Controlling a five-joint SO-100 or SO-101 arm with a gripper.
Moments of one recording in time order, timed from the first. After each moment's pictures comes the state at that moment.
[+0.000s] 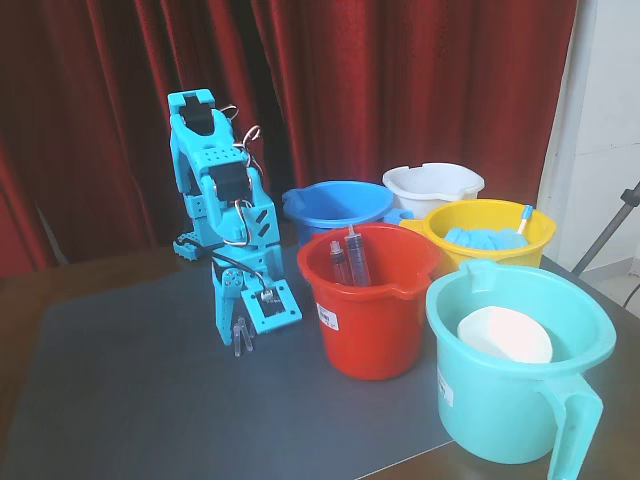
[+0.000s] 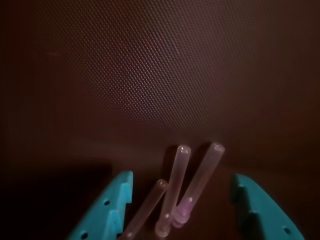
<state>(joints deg) -8.7 68.4 93.2 60.3 84.8</state>
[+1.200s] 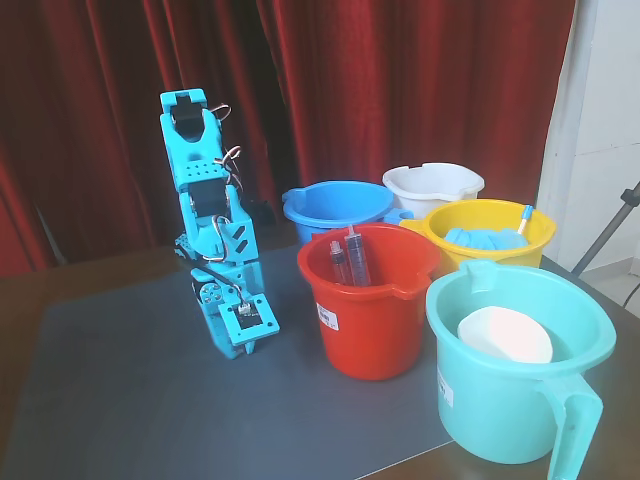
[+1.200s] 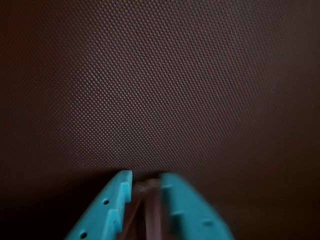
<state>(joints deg) -3.2 68.6 102.5 46.1 80.1</state>
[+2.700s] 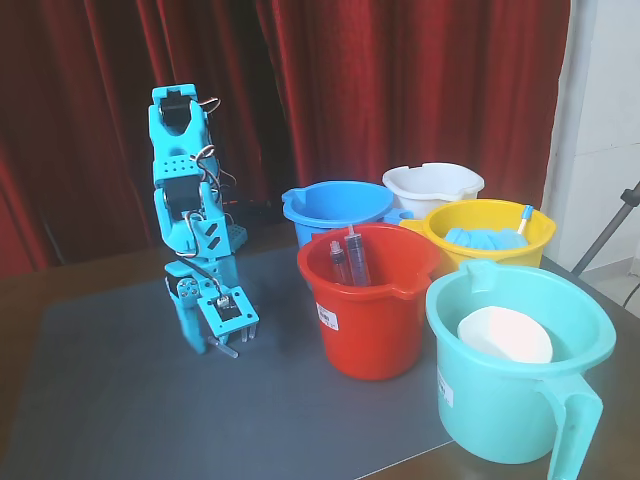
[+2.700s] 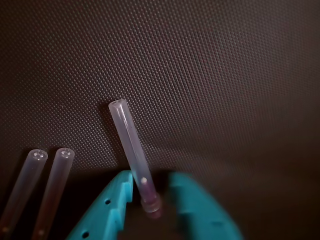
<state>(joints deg) 4.8 77.5 115.0 45.4 65.8</state>
